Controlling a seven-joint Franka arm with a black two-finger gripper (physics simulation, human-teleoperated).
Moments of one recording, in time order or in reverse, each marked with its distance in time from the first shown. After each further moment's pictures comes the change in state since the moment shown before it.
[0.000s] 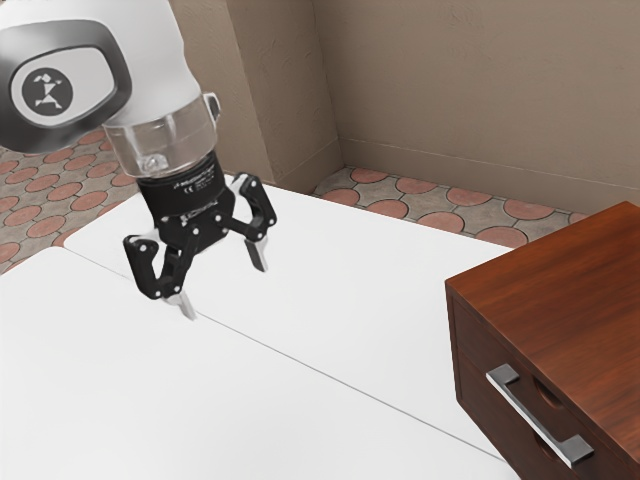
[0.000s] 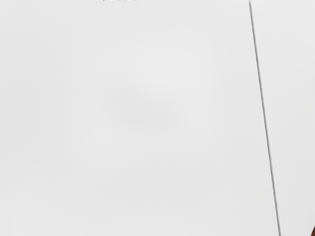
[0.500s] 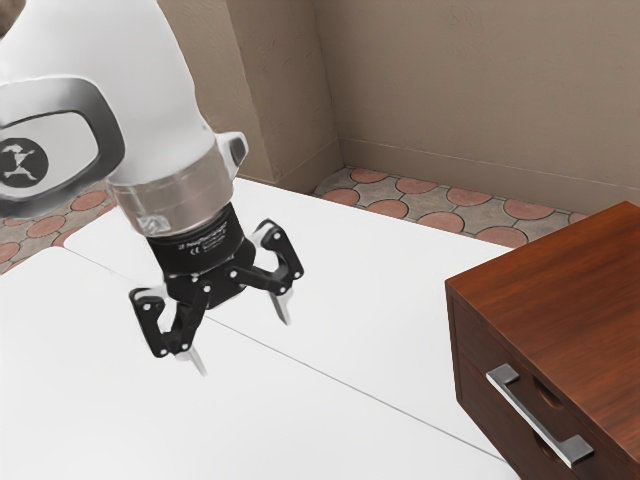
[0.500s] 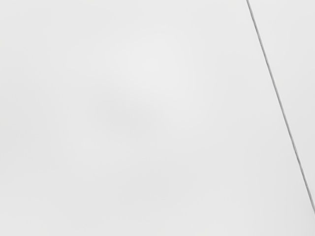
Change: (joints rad) arm -0.392 -0.133 0.172 -0.215 0.098 0.130 -0.043
